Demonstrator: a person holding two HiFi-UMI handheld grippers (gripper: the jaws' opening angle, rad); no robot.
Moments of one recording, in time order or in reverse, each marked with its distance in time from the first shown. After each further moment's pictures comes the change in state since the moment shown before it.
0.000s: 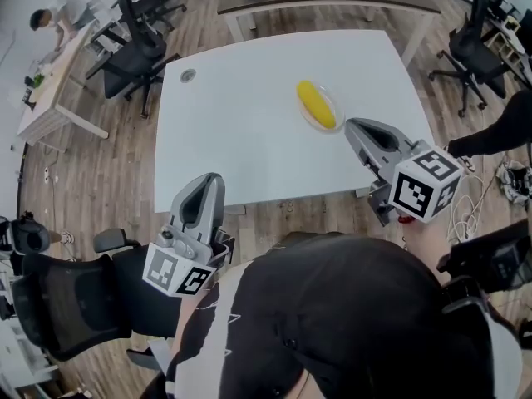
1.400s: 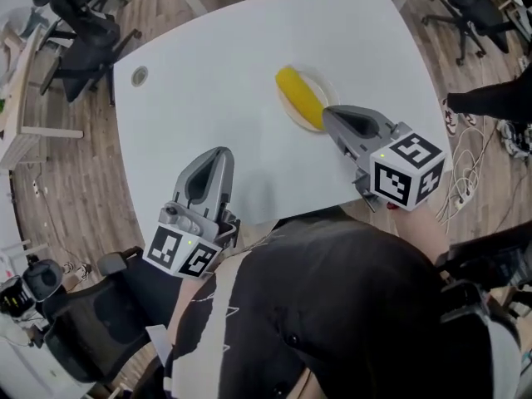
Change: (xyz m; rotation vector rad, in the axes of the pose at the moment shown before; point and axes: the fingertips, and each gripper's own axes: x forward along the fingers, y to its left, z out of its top) left arm 0.156 0.072 -0.108 -0.168 0.270 -0.060; right arm 0.106 -0.114 -0.048 0.090 0.182 -0.049
